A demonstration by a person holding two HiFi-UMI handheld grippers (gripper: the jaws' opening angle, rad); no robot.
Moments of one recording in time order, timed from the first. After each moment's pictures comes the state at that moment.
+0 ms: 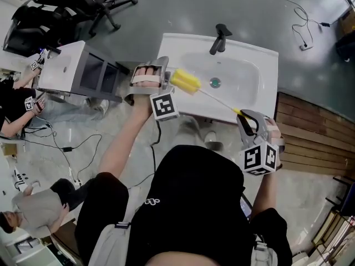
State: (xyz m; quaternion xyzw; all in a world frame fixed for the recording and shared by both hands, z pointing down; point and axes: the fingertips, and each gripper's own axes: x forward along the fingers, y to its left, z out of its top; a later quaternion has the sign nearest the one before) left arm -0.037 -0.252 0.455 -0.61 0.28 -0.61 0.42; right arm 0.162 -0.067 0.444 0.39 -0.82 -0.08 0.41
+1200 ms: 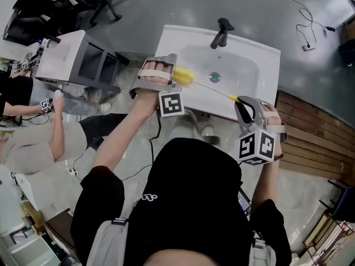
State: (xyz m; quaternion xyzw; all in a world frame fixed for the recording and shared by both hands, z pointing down) left arm -0.004 -0.246 0.459 -0.56 0.26 -0.61 0.49; right arm 0.160 -0.095 0.436 0.34 -0.81 -0.14 0.45
